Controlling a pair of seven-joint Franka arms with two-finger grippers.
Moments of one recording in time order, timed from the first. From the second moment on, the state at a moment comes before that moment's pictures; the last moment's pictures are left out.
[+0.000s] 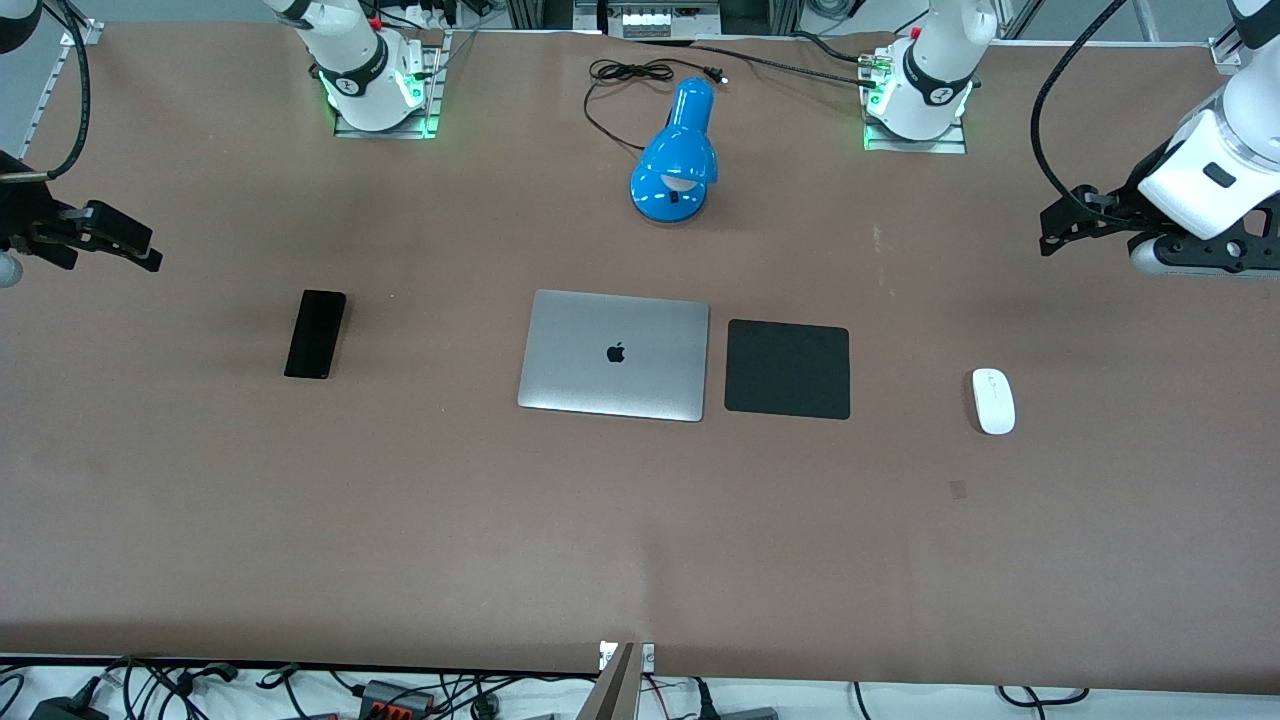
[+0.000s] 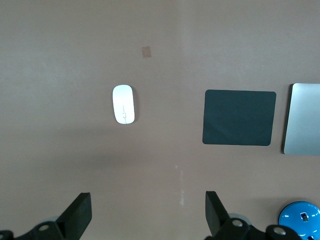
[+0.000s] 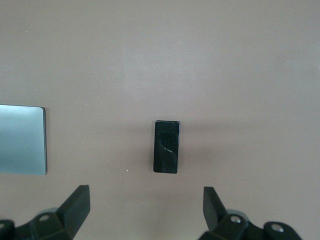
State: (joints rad) left arm 0.01 -0.02 -0.09 -1.65 0.00 1.59 -0.05; right arm -0.02 0.02 -0.03 -1.62 0.02 1.65 -0.02
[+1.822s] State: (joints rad) left arm 0.06 0.26 -0.07 -1.63 0.09 1.71 -0.05; right arm -0.02 0.24 -0.04 -1.96 -0.03 2.12 -0.02
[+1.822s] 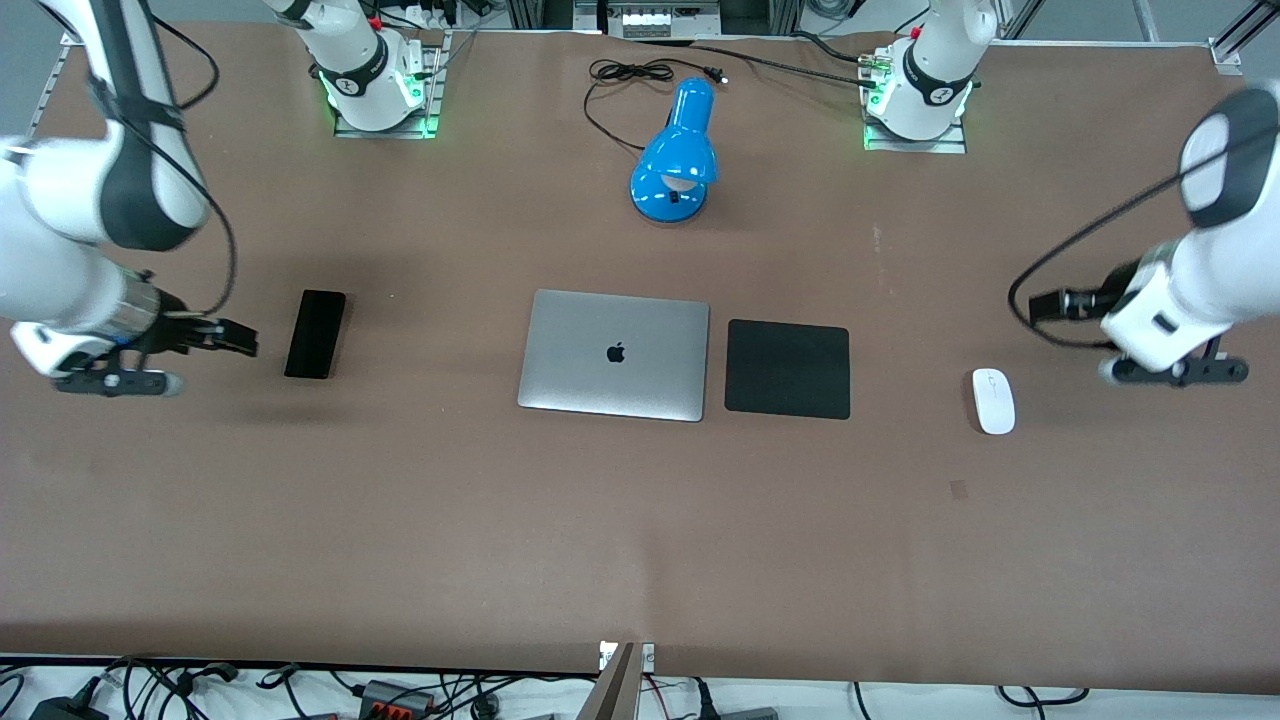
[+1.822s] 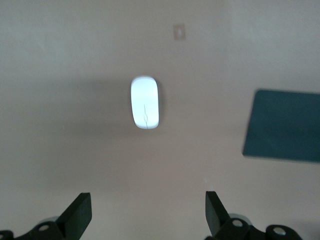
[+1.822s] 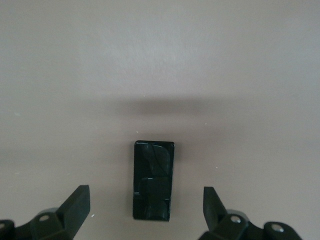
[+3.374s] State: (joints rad) left arm 0.18 0.51 -0.07 -2.10 0.12 2.72 -0.03; right arm -0.06 0.43 -0.04 -2.17 -0.03 2.32 0.03
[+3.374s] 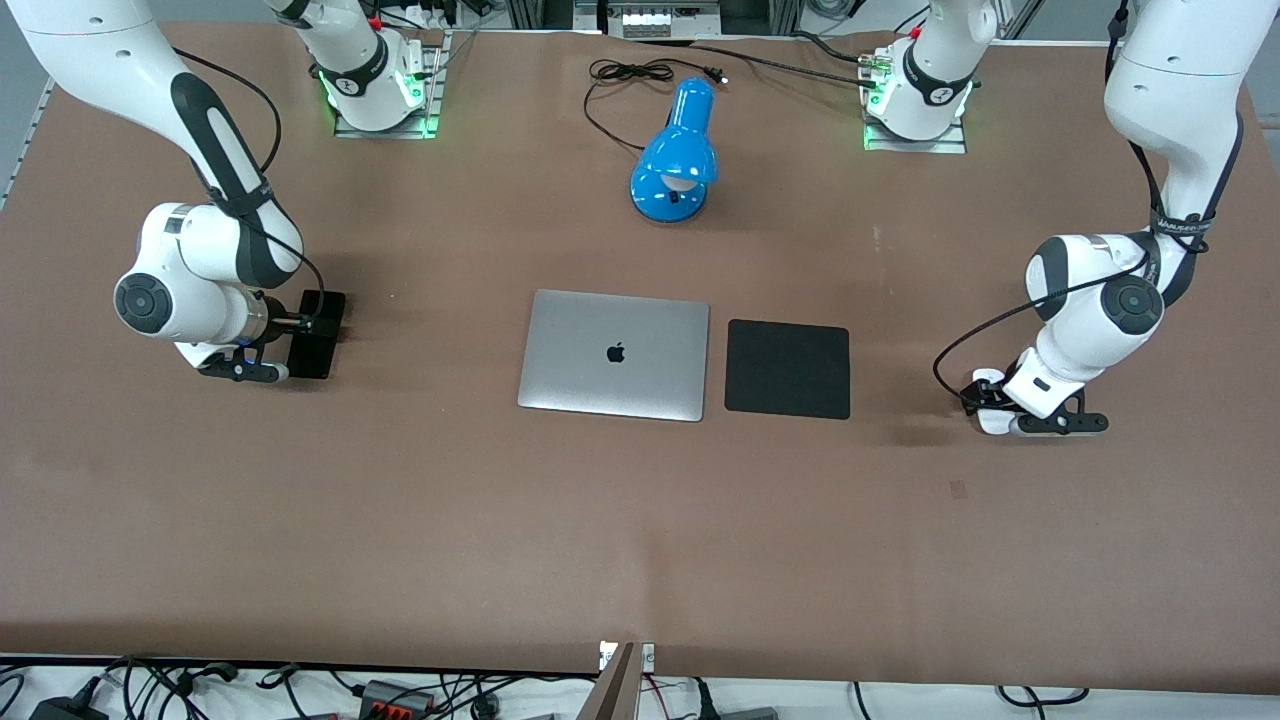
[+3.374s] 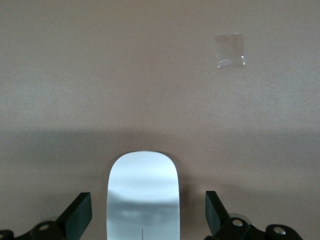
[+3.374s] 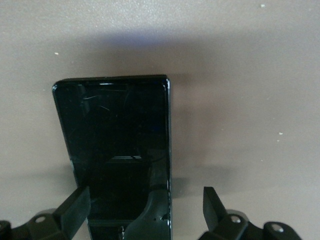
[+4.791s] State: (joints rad) left arm 0.18 0.45 -0.19 -1.94 0.12 2.37 -0.04; right arm -0.04 0.46 -0.03 -2.17 0.00 2.38 0.05
